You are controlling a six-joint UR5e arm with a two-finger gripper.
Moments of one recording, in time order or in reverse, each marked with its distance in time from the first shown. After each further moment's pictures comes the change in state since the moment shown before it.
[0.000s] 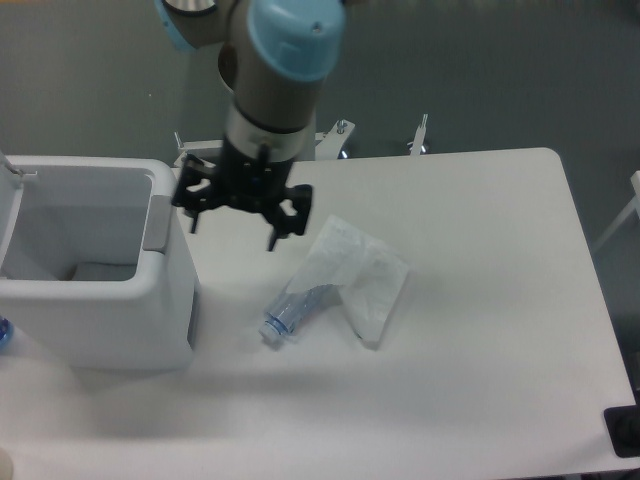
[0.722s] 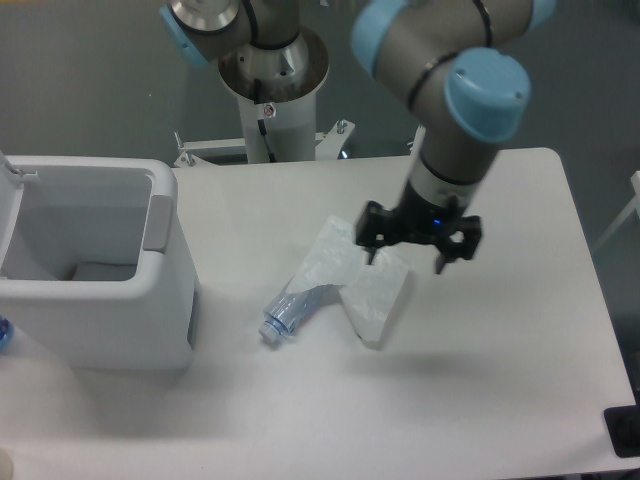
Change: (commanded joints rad) arm 0.233 -0.184 -0.055 0.186 0.218 0.455
